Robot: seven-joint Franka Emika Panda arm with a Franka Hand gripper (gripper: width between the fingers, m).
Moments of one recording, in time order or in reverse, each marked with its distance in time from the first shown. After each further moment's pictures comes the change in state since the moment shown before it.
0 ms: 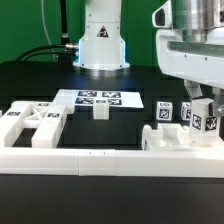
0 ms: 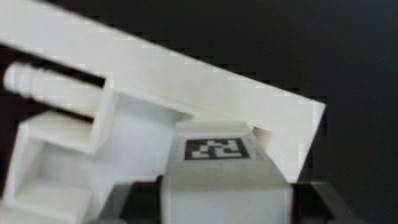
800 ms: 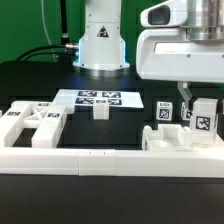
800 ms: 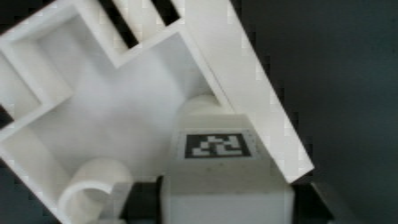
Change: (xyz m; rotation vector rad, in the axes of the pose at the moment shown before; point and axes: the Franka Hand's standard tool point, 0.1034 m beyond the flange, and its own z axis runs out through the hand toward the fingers) arm 0.002 0.000 -0.002 -0.073 0.047 -0.810
